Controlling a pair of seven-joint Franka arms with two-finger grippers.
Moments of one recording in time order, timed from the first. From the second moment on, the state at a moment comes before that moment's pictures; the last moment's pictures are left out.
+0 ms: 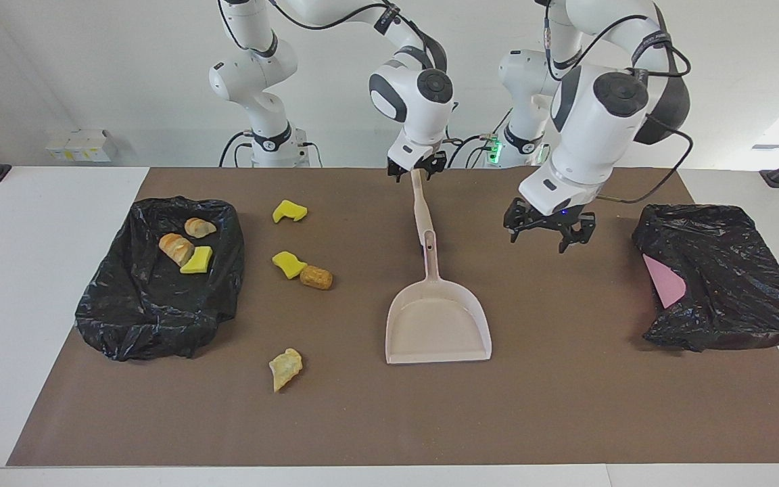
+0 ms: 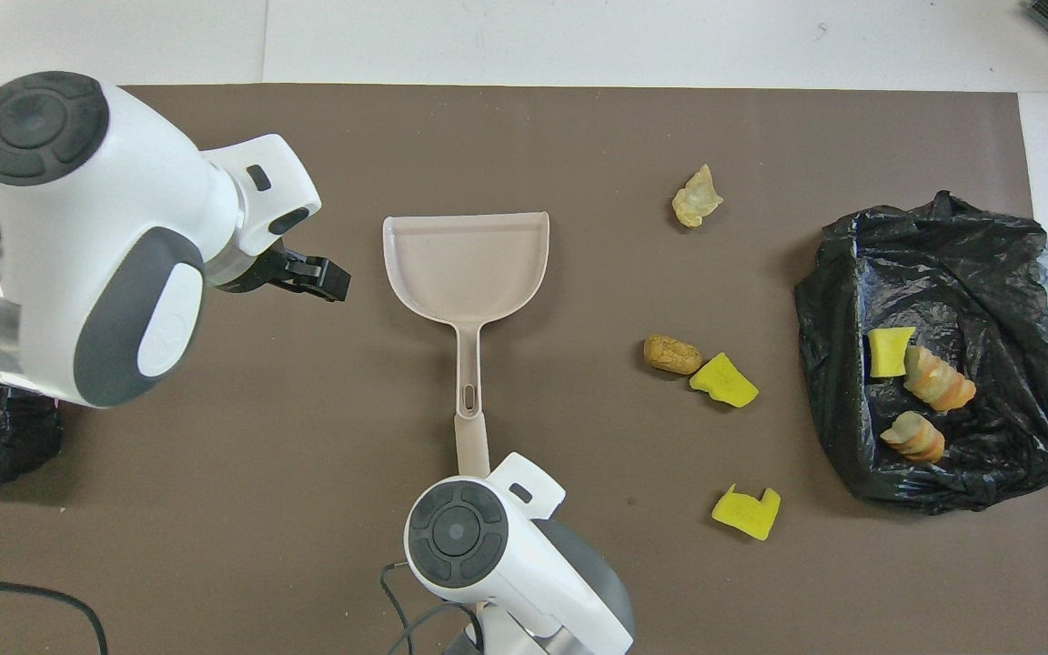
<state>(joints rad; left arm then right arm) -0.38 0.19 0.02 -1.64 -0.03 1.84 -0.05 0.69 0.12 0.19 -2.04 0.15 1.97 0.71</state>
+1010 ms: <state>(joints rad) -0.65 0.37 0.02 -1.78 -0.03 2.13 -0.46 0.77 0.09 0.19 -2.18 0.22 2.13 0.71</state>
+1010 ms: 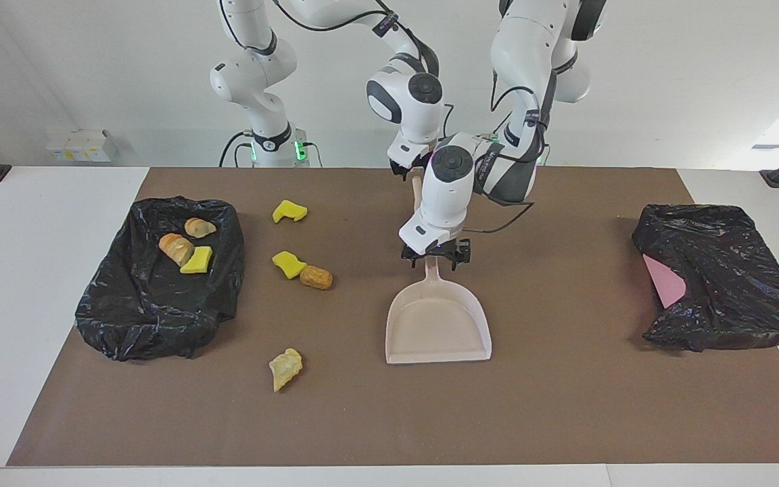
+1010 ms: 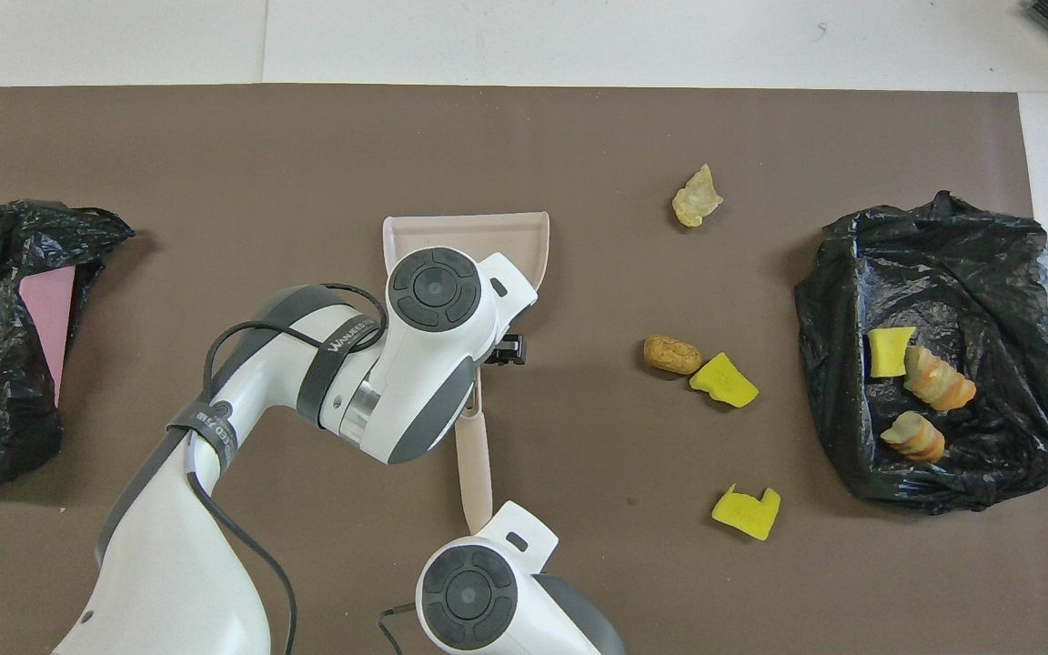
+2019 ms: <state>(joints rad) -0.59 0.28 0.04 -1.75 -0.04 2.04 -0.36 0.71 -0.11 0.17 -2.19 0.21 1.91 0.87</state>
